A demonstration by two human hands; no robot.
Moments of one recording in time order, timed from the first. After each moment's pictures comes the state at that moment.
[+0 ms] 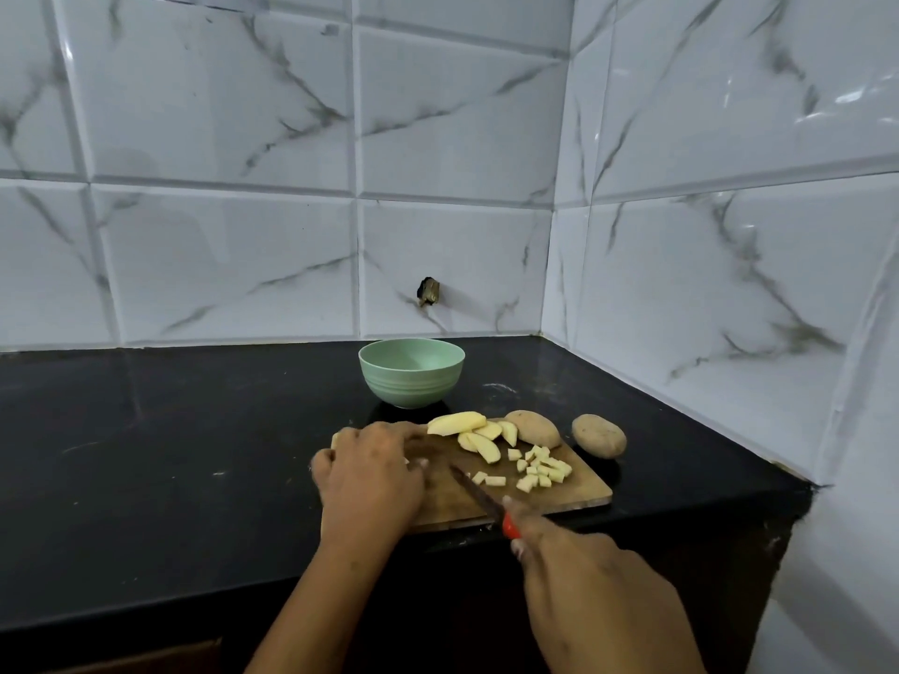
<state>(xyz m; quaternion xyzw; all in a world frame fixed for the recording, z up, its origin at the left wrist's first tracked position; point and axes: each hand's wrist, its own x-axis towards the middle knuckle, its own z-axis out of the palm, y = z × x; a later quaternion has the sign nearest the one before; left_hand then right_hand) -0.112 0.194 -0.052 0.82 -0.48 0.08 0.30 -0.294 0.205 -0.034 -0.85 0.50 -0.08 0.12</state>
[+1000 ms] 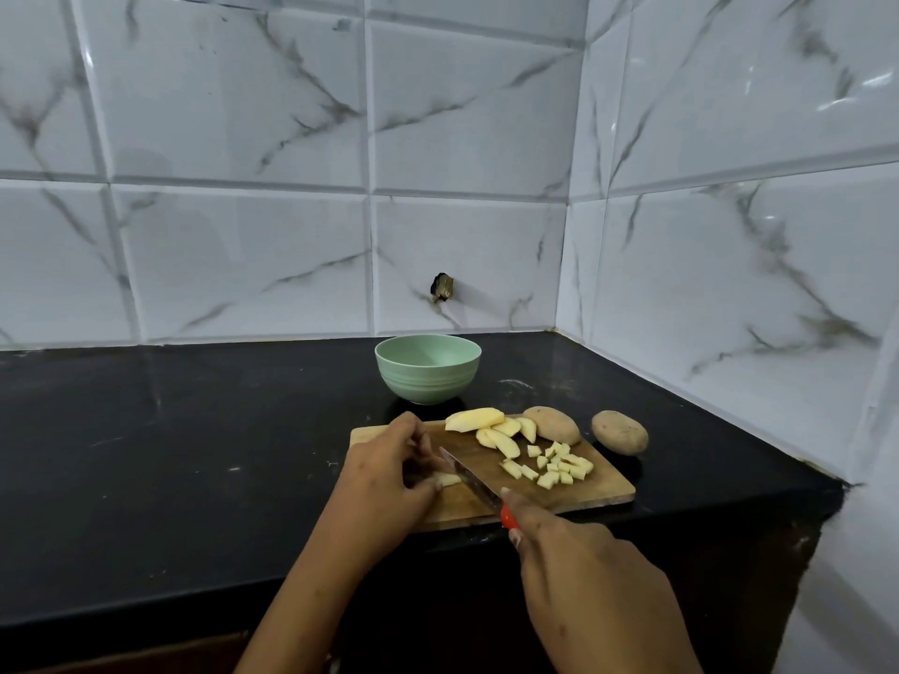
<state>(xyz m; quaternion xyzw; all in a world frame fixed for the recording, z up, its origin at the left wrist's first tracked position) -0.091 0.213 -0.061 0.67 -0.60 -0.02 0.44 -0.278 0.202 -0.043 -0.86 0.49 -0.10 0.10</state>
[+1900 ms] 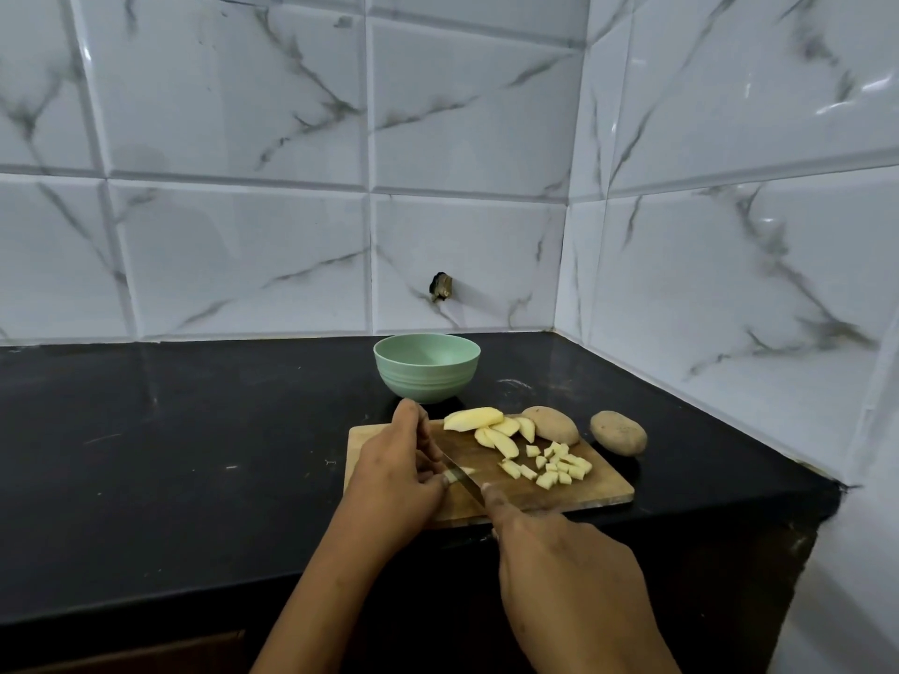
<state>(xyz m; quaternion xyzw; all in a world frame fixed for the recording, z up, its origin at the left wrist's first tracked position) -0.102 0.203 -0.057 0.68 -0.57 -0.04 0.46 -0.265 0.195 -0.056 -0.89 0.43 -0.12 -0.01</state>
